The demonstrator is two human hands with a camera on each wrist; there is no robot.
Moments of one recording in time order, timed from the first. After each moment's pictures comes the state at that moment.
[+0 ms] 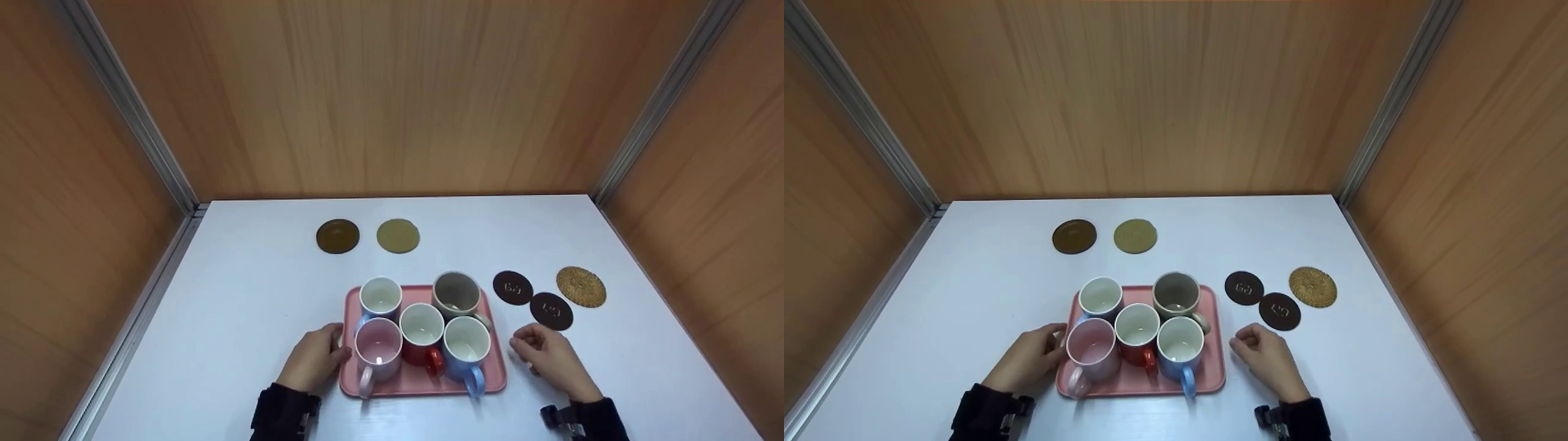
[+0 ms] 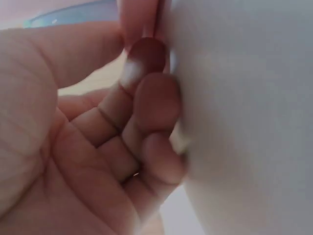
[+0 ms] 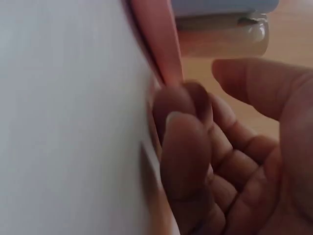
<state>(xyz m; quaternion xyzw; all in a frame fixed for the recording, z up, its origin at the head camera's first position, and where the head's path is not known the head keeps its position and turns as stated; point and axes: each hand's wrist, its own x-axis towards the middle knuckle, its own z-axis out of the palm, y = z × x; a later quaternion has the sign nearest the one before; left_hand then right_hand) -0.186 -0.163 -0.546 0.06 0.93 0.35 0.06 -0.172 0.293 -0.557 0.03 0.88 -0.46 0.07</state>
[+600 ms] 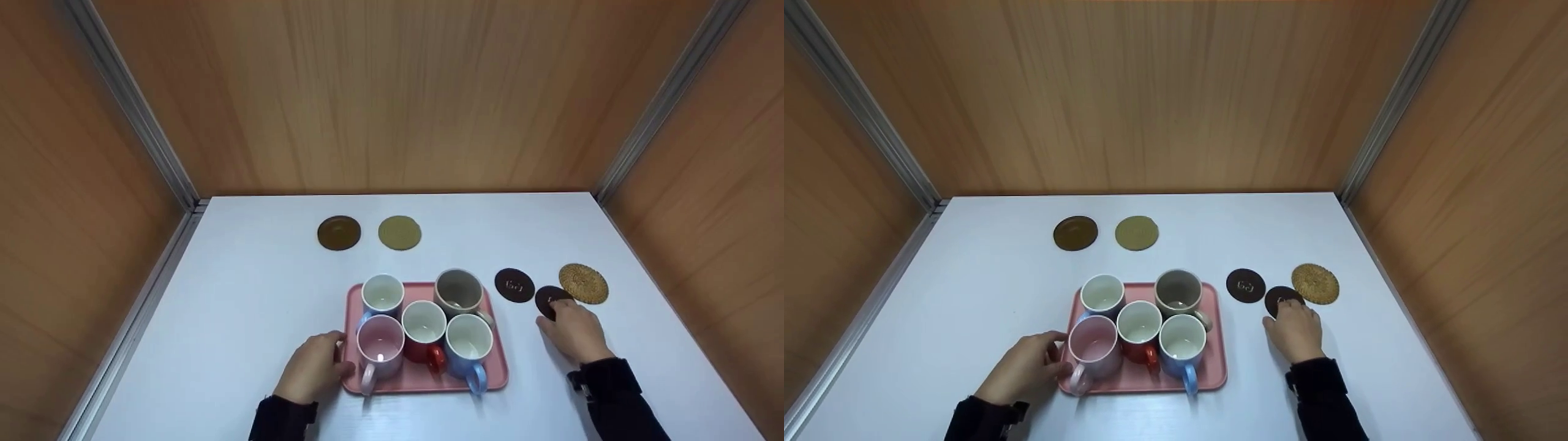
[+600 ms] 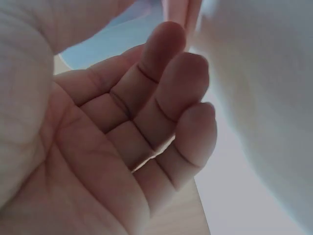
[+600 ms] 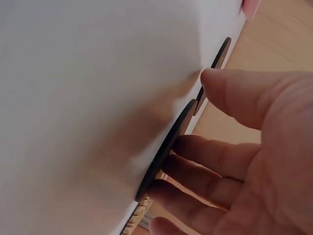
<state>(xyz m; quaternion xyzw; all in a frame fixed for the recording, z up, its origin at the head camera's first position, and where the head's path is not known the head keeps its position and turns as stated) -0.166 -0.162 -0.533 0.10 0.95 0.30 0.04 -0.211 0.334 -0.551 -0.02 0.99 -0.12 -0.02</state>
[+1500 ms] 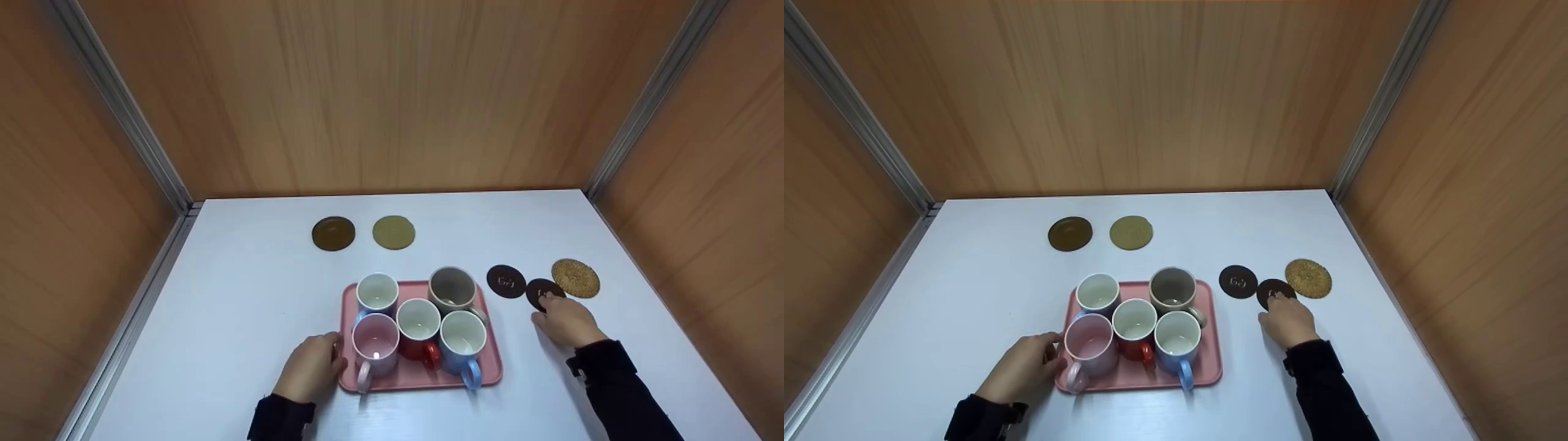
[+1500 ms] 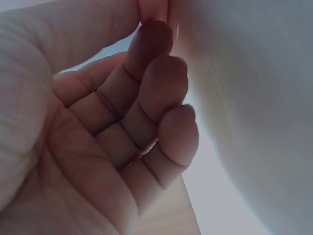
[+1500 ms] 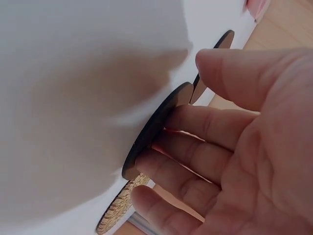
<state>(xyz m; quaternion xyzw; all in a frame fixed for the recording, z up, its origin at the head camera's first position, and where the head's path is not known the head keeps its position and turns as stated) -0.166 -0.158 -0.539 0.11 0.95 0.28 0.03 -0.217 0.337 -0.536 -0.05 0.99 -0.09 0.07</state>
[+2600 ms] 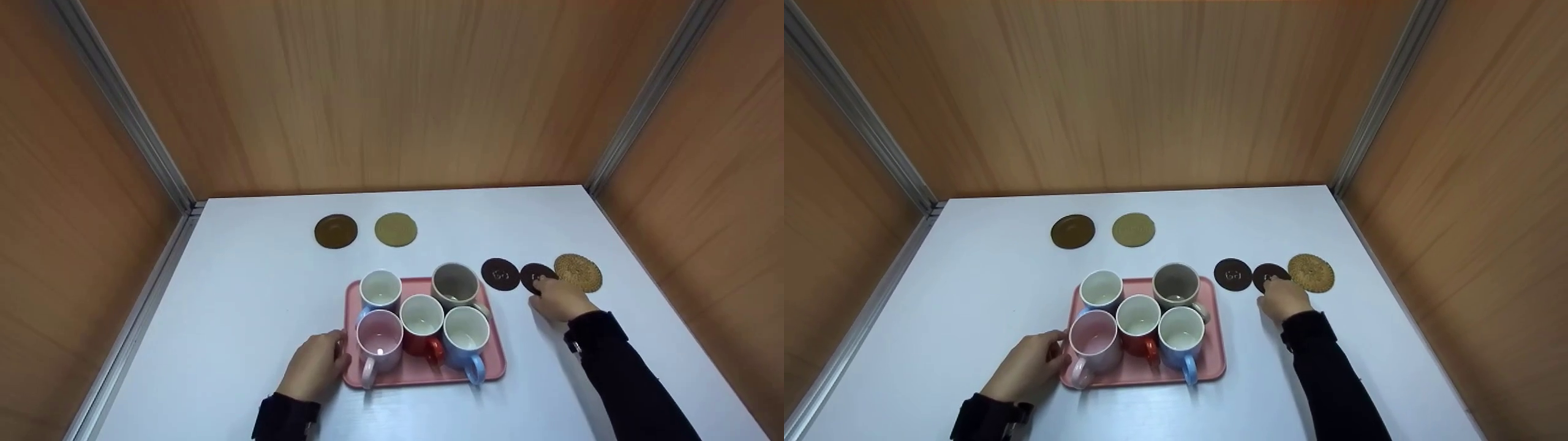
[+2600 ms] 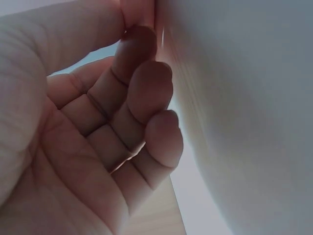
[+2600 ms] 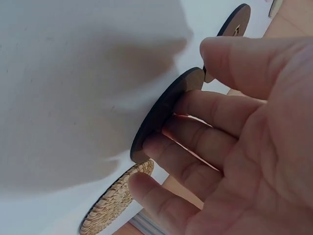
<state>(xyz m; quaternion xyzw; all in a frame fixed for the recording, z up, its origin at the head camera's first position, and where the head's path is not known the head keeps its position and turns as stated) -0.167 -0.160 -0.544 0.09 0.95 0.29 0.05 -0.249 0.334 -0.524 -0.07 0.98 -0.11 0.12</state>
